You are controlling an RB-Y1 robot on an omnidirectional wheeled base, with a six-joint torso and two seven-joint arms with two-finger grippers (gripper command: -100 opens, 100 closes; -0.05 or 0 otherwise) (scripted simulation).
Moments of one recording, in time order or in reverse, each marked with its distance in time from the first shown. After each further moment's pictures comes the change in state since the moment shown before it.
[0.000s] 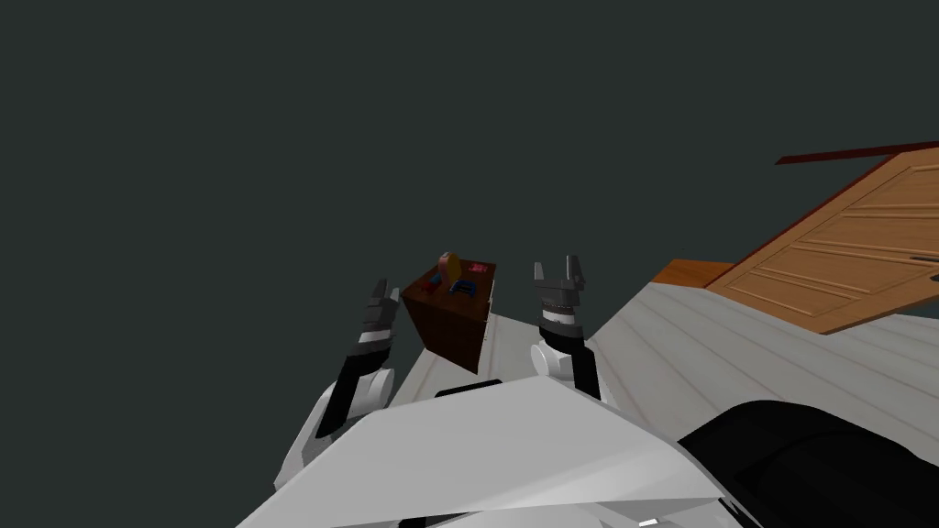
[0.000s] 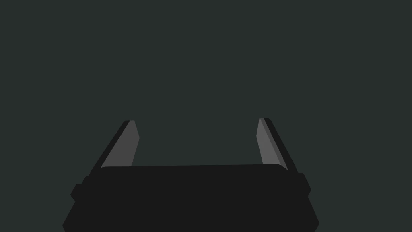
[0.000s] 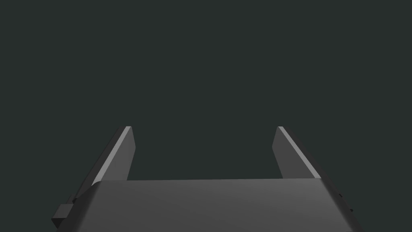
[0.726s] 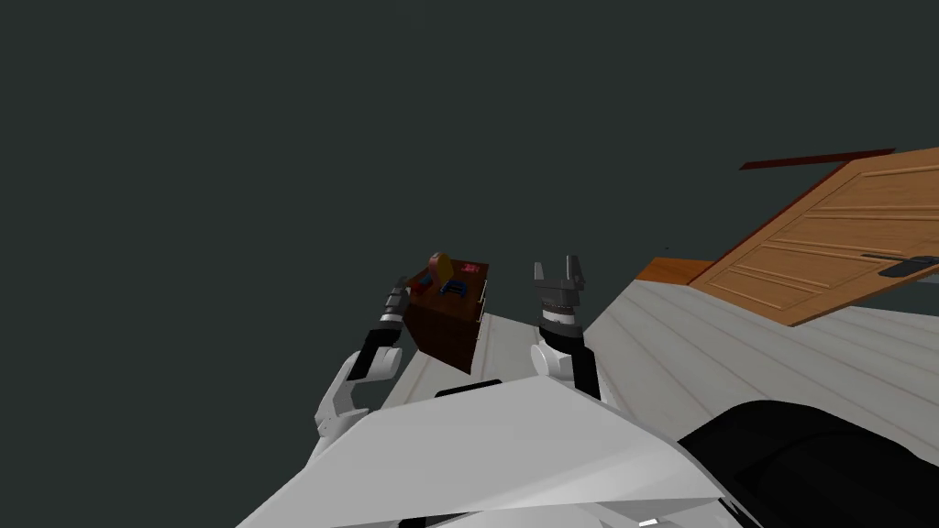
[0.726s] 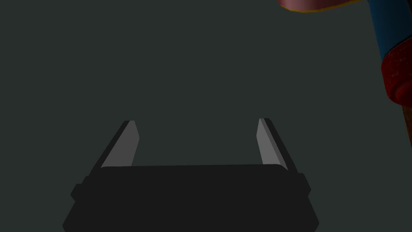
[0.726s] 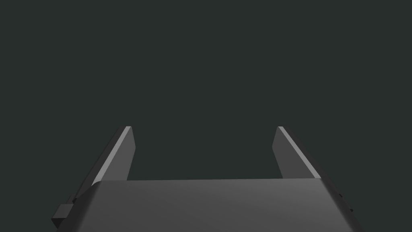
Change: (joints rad) left arm -0.203 0.074 -0.001 0.178 0.016 0.217 -0.040; right arm 0.000 0.000 0.000 0.000 0.000 0.000 0.000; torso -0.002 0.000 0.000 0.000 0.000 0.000
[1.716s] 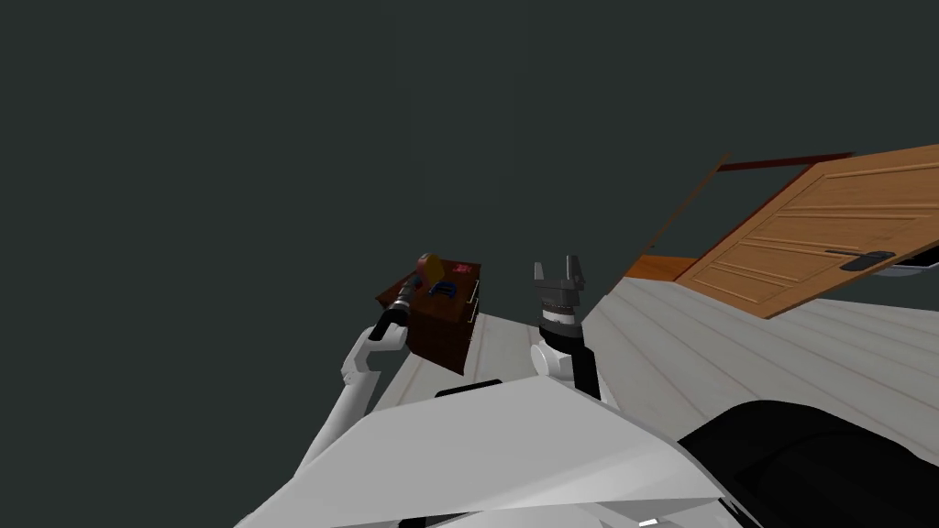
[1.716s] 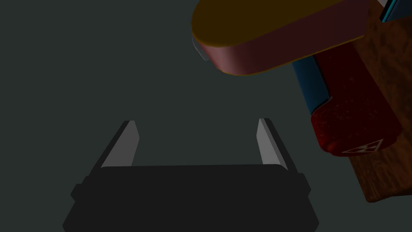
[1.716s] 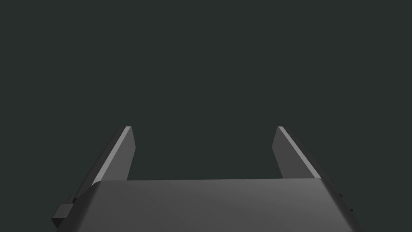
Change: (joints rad) left arm -0.236 0.051 0.012 0.212 0.030 0.278 -0.037; right arm 0.000 0.000 0.000 0.000 0.000 0.000 0.000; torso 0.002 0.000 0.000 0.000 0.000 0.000
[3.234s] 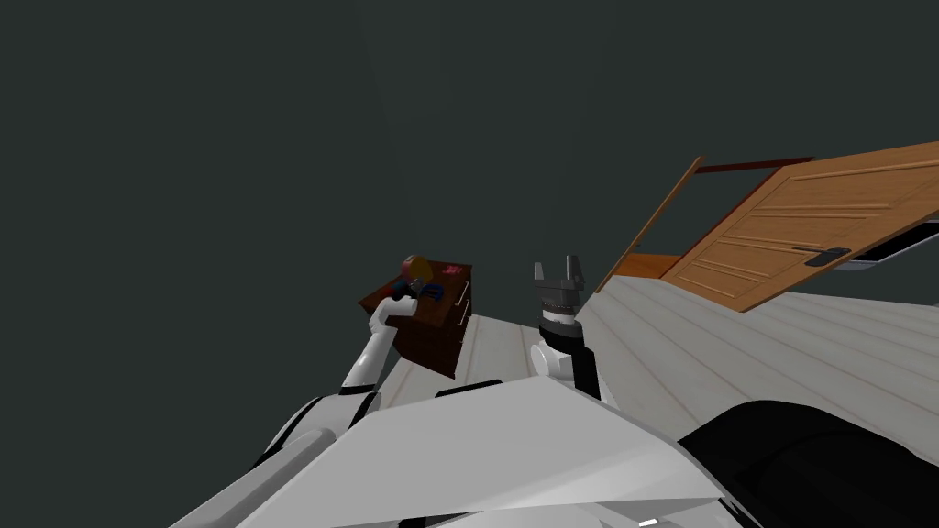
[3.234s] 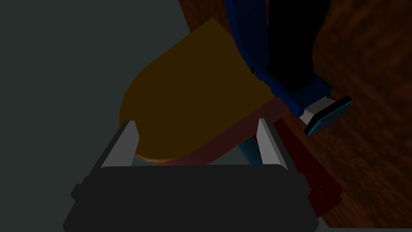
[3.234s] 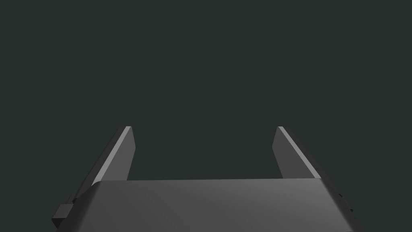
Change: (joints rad) left arm -0.382 0.015 0.016 0.379 0.031 0.446 -0.074; right arm 0.000 0.000 0.000 0.000 0.000 0.000 0.000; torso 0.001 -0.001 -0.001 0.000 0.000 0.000
